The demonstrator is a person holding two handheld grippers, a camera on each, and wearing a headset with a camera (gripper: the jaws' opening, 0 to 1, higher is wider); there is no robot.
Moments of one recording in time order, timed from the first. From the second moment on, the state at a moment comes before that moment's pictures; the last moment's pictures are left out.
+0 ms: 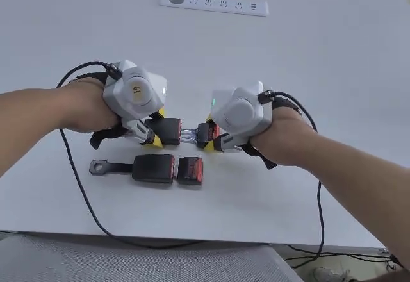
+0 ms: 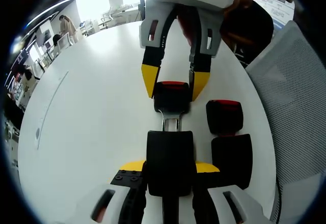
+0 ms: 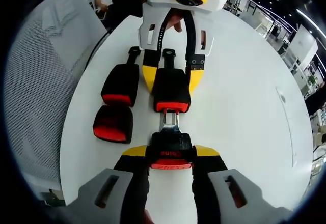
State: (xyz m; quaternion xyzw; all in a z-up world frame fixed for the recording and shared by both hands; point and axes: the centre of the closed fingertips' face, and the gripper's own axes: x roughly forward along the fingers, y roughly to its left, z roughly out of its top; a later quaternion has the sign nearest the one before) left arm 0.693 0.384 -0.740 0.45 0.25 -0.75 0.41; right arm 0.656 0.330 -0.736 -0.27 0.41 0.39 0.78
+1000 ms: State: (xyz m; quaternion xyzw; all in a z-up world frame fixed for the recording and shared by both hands) left arm 0.692 0.384 -0.739 0.43 0.24 -0.77 0.41; right arm 0.665 0.340 -0.734 -0.28 0.42 0.40 0.77
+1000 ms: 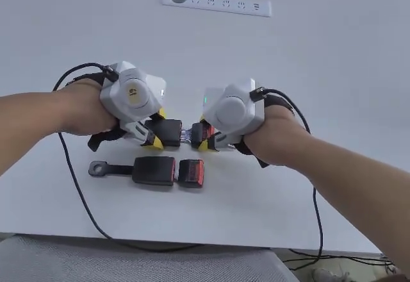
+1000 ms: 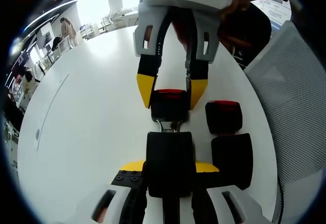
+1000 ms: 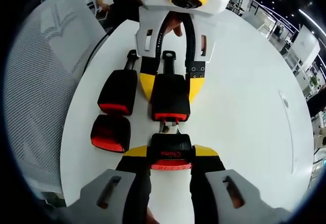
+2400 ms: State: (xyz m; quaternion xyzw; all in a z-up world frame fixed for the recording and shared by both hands) left arm 0.693 0.384 -0.739 0.43 0.24 -0.76 0.42; right arm 0.672 0.350 -0.733 -0.27 0.41 0.40 0.78
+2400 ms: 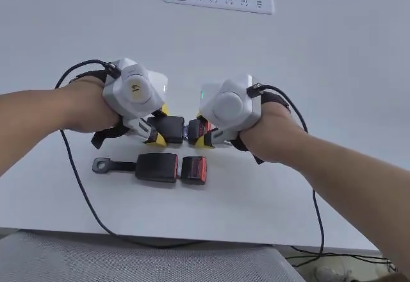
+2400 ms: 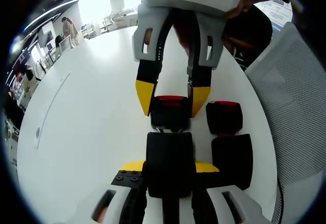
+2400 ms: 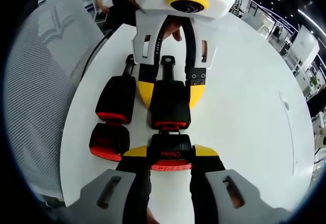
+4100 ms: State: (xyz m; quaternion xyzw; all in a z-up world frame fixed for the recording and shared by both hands) left arm 0.692 0.385 -0.739 0.42 0.24 -0.76 0.43; right arm 0.653 0.321 -0.735 -0.26 0.42 0.39 0.78
